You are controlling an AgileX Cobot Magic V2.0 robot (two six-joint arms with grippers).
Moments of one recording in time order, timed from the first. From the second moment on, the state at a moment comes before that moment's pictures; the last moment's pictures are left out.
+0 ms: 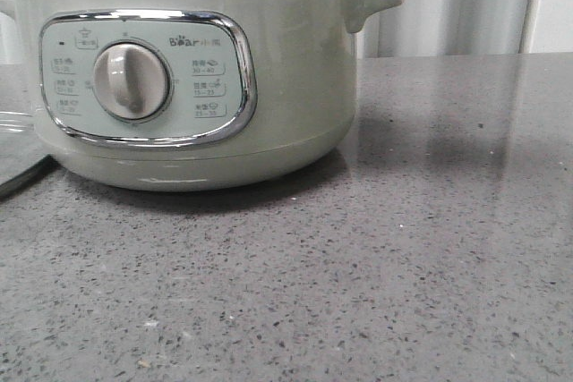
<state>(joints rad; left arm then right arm) -0.15 0.59 -0.35 -0.19 -0.46 0.28 0.62 1.57 -1.61 0.11 0.85 -0.03</state>
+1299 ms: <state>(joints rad) -0.43 0.30 -0.35 -0.15 -0.16 0.28 0.46 0.34 -0.39 -0.06 0.14 -0.03</state>
